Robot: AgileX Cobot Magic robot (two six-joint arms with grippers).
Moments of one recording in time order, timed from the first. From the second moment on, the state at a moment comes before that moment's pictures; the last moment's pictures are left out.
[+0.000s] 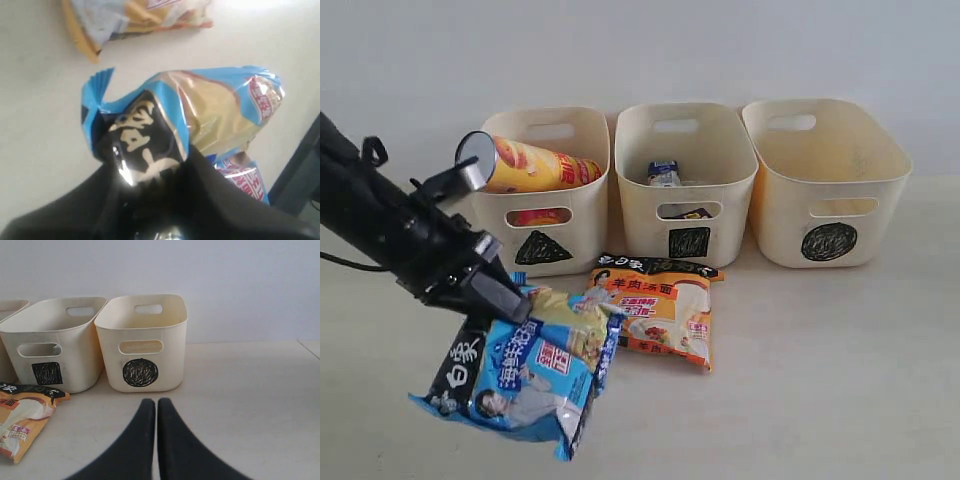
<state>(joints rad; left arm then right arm) -0.14 1.87 -1.21 -0.82 1.11 0.78 0.19 0.01 0.00 -0.69 0.20 0.74</state>
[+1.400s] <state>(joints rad) -0.64 2.60 -2.55 -1.14 0.21 0.96 0.19 0.01 0.00 -0.69 0.20 0.74</state>
